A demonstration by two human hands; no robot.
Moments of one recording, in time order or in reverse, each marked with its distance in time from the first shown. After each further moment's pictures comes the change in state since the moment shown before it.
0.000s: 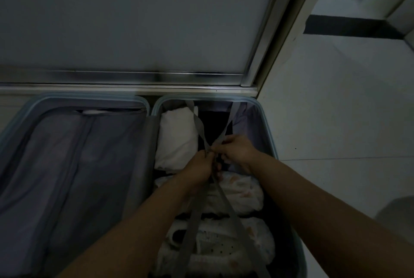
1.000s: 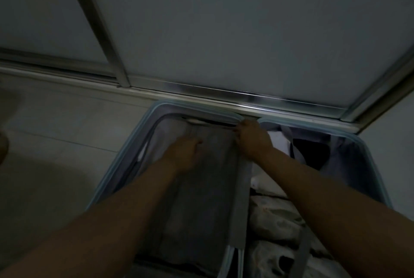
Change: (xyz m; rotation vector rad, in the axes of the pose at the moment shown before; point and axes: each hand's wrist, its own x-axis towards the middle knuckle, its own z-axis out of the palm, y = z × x) left_hand -0.059 0.000 -0.301 1.080 0.385 0.268; right_hand 0.048 -0.113 0.195 -1.210 0.106 -0.692
